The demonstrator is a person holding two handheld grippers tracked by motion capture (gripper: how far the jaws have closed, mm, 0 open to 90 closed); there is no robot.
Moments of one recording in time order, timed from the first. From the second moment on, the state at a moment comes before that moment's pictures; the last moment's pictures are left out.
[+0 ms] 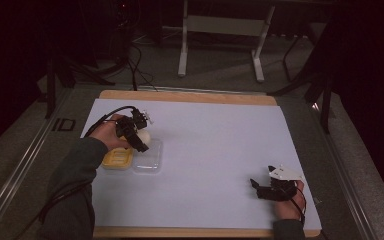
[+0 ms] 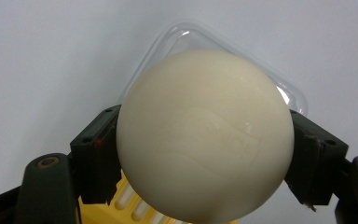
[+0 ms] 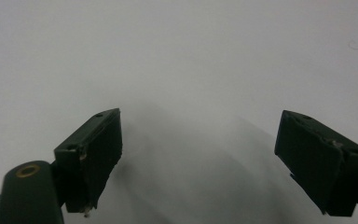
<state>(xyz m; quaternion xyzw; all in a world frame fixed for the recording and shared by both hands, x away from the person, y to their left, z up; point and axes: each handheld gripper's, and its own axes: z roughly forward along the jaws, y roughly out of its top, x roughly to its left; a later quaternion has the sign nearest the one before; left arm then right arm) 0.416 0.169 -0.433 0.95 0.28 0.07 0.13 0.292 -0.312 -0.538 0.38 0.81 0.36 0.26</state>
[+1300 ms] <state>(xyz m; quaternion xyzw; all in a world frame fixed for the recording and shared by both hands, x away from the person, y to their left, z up) 0.412 0.208 -0.453 0.94 0.32 0.08 0.10 0.292 -0.312 -0.538 0.38 0.81 0.36 0.27</state>
